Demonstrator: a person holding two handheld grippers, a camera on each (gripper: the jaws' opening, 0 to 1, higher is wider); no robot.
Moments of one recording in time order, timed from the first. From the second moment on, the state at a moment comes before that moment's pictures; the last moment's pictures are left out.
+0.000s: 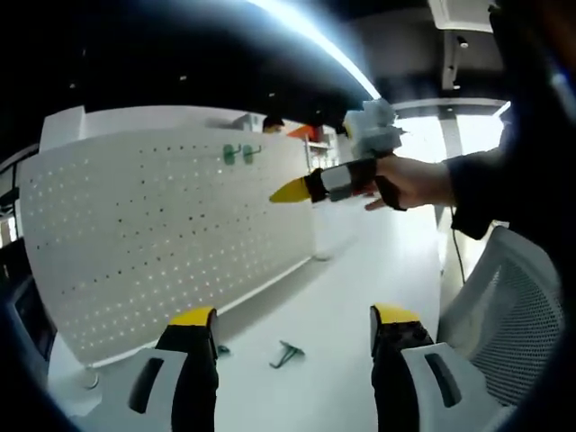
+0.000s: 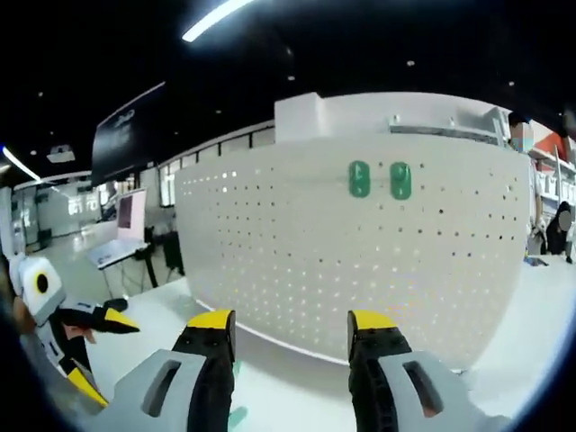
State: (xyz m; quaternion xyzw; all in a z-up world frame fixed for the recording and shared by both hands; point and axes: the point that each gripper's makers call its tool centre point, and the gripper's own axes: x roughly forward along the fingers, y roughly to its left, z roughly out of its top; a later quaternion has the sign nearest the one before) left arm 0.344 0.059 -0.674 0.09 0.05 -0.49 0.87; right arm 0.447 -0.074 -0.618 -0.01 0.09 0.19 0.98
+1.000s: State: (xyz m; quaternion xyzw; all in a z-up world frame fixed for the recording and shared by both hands) left arm 0.345 0.060 -0.673 0.09 0.05 -0.49 0.87; right arm 0.436 -0.016 -0.736 -0.04 0.25 0.25 0.93
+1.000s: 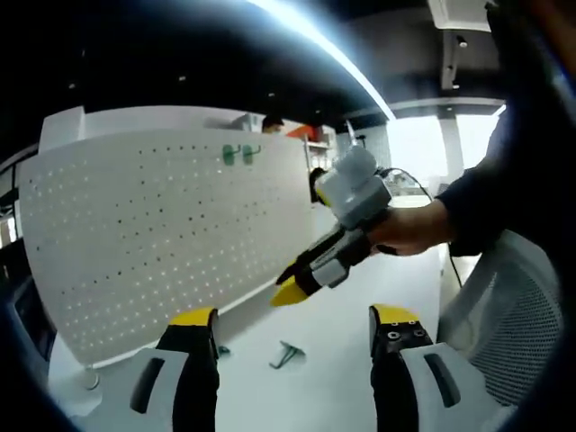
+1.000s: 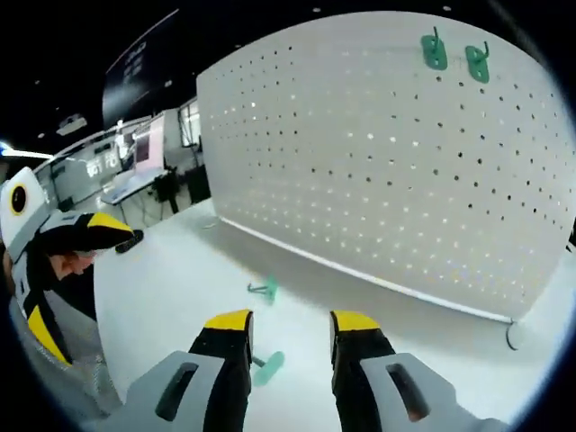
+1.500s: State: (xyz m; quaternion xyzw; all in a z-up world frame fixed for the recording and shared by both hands) left arm 0.345 0.060 -0.673 0.09 0.05 -0.49 0.87; right arm 0.435 -0.003 -0.773 -0.06 0.30 0.26 0.92
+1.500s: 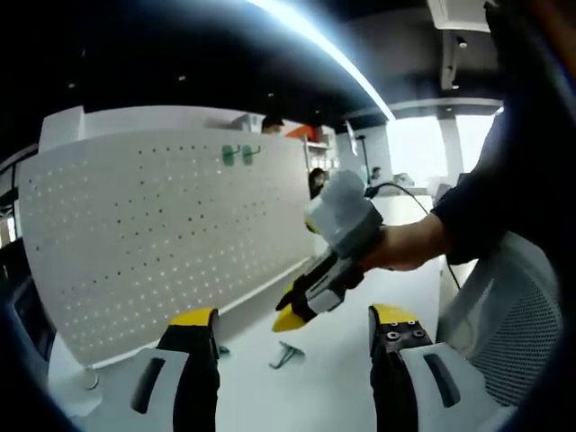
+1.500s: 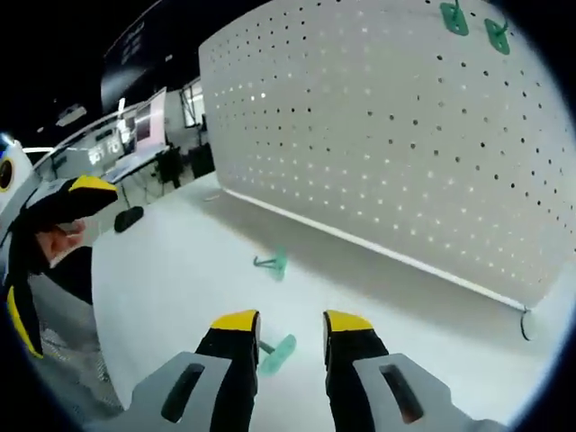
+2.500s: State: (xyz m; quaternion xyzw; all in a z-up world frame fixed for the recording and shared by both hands) left arm 0.345 0.061 -0.673 0.09 0.05 -0.49 0.87; right arm 0.430 0.001 -0.813 -0.11 0.36 0.26 0.89
